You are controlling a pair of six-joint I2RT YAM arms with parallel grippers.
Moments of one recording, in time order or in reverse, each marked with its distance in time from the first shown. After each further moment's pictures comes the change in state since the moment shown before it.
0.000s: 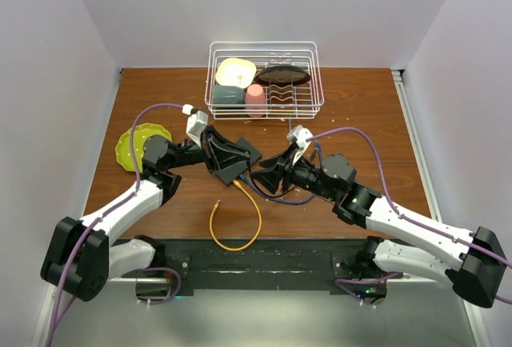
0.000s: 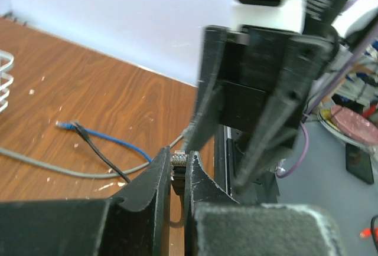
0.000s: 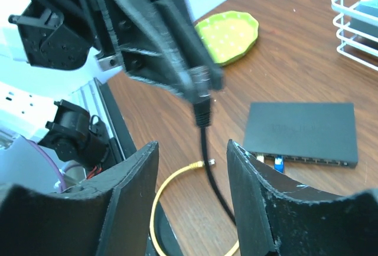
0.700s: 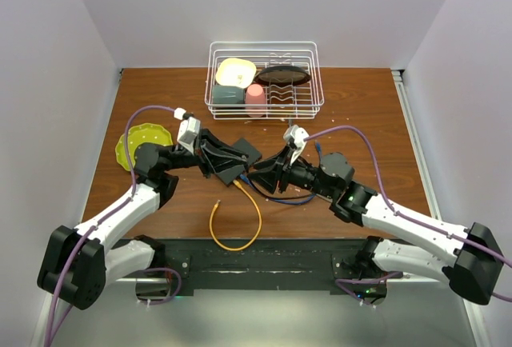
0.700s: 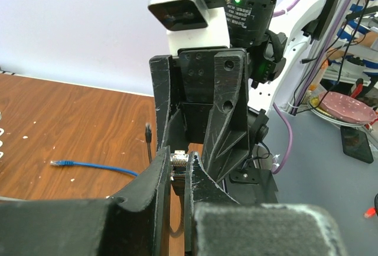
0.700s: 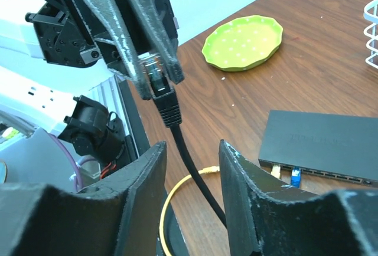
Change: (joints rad) left arm 0.000 -0.070 -0.016 0.153 0.075 -0.040; right arm -0.015 0.036 0.000 0.073 -0.100 0.013
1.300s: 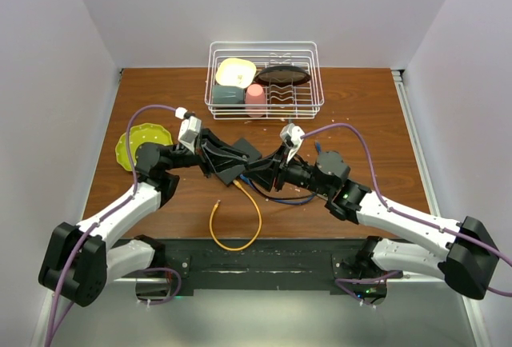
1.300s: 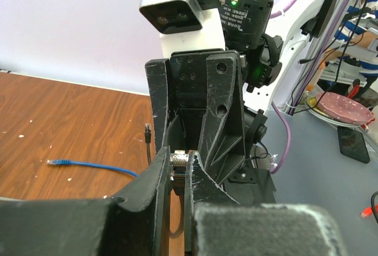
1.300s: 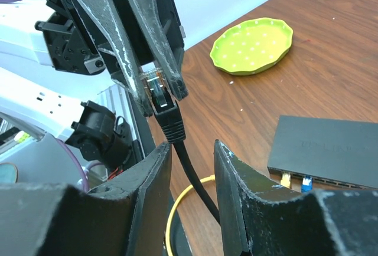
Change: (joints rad) left arm 0.000 0.021 0.000 0.028 0.006 -0.020; right arm -0.001 0.058 0.004 0.074 -0.023 0.037
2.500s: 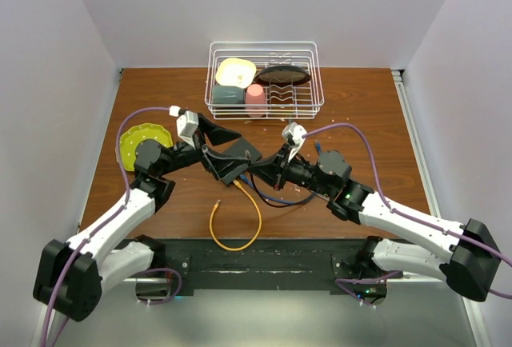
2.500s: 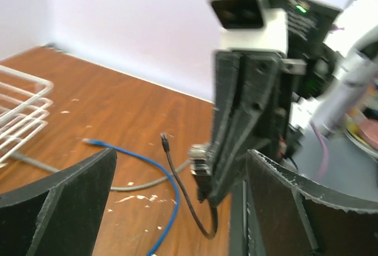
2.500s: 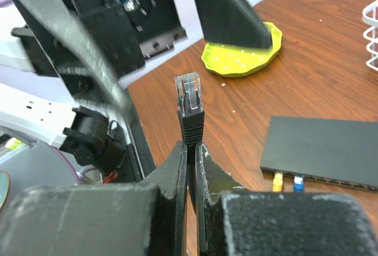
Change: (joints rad) left arm 0.000 -0.064 0.002 -0.238 -0.169 0.117; right arm -0.003 -0.015 0.010 -0.029 0.037 -0.006
